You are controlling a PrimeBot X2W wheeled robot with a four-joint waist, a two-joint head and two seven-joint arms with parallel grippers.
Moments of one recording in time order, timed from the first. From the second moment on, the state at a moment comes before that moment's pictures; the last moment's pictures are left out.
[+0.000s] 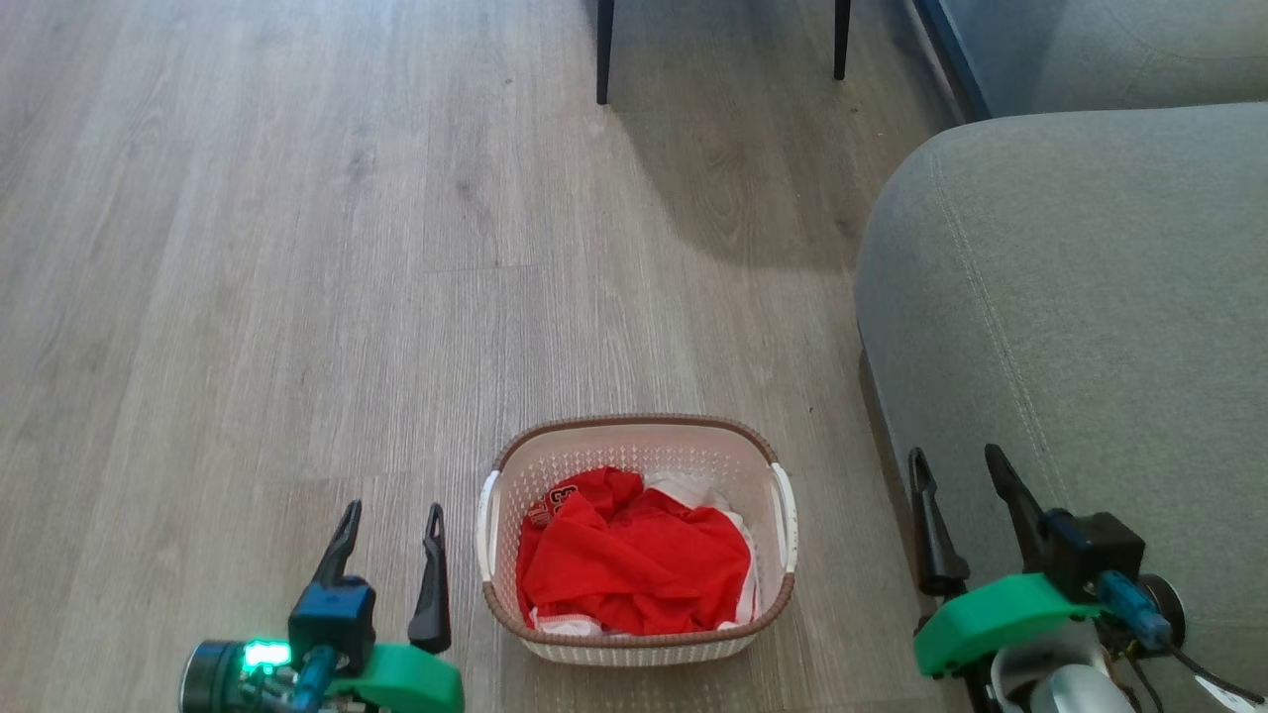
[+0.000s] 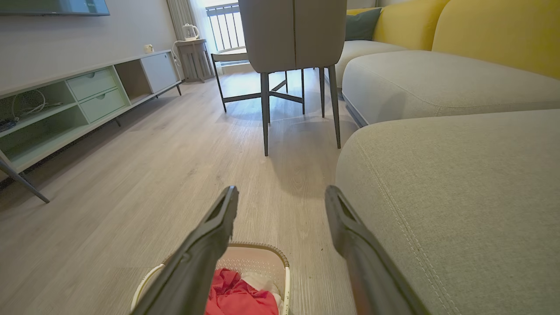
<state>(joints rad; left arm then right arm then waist) 0.10 0.08 -0.24 0.16 -0.06 0.10 -0.25 0.02 -0.04 0.13 0.17 0.22 0.13 -0.25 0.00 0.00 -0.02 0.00</state>
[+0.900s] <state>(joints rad) 0.10 0.07 -0.21 0.18 -0.04 0.09 -0.25 0.02 -0.04 0.13 0.18 0.22 0.13 -0.25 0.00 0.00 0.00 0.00</state>
